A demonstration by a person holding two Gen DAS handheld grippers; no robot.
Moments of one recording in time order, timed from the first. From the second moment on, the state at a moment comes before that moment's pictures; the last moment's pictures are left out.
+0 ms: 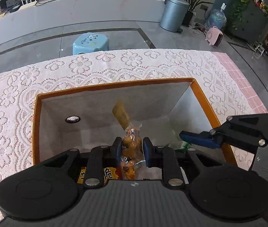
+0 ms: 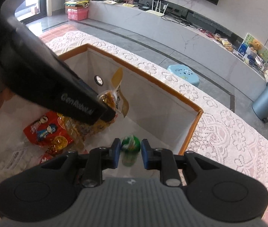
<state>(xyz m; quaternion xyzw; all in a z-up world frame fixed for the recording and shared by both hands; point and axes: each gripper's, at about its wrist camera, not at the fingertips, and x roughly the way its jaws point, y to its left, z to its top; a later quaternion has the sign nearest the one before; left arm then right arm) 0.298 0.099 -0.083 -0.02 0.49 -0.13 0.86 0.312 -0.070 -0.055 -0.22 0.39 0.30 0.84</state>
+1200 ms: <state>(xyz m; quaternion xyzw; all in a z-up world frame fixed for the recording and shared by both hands) 0.136 0.069 0.045 0.02 0.32 -0.05 0.95 0.200 -0.140 0.053 -0.13 0.33 0.23 0.91</state>
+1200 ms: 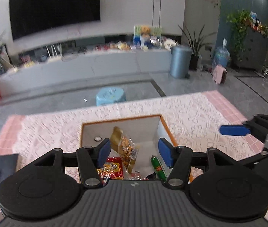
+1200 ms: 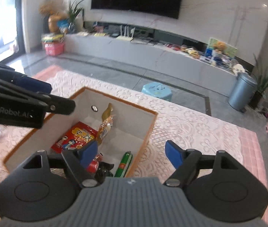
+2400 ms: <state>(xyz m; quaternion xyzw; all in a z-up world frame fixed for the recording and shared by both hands) 0.020 0.034 -0.047 0.00 0.34 0.07 0.94 0.050 -0.195 0.007 -0.02 0.29 0.12 0.95</state>
